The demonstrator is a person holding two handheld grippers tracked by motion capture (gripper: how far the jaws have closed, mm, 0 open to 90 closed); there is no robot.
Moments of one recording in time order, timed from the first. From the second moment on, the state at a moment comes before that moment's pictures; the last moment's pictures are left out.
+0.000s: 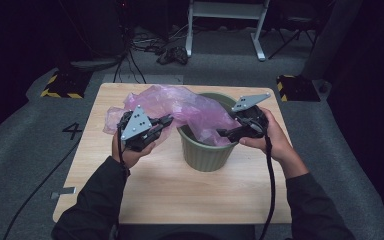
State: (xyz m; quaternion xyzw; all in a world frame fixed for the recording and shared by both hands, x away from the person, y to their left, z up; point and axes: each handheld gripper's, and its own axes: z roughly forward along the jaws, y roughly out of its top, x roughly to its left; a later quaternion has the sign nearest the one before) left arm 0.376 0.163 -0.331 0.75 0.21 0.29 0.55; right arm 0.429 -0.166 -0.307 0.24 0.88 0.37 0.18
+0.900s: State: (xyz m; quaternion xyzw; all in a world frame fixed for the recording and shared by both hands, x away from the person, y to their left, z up) left arm 0.371 0.123 -0.329 0.78 0.15 0.27 0.54; right arm 0.410 -0.180 -0.298 0.19 0.86 0.43 0.17
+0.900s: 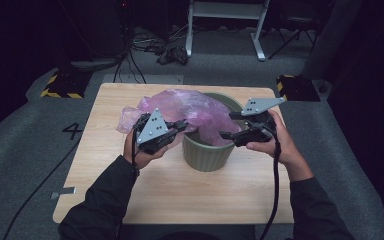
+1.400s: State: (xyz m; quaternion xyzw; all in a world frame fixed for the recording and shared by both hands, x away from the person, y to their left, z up) left arm 0.365 0.109 -0.336 0.79 0.13 0.25 0.54; right arm 0.416 -0.149 -0.302 0.16 0.88 0.40 0.20
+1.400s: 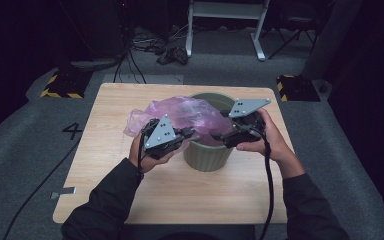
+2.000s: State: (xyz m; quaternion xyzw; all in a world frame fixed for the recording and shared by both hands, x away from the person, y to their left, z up) left arm 0.352 0.121 -0.334 0.79 0.15 0.24 0.55; right arm 0.422 -0.160 -0.316 0.16 0.87 0.43 0.19
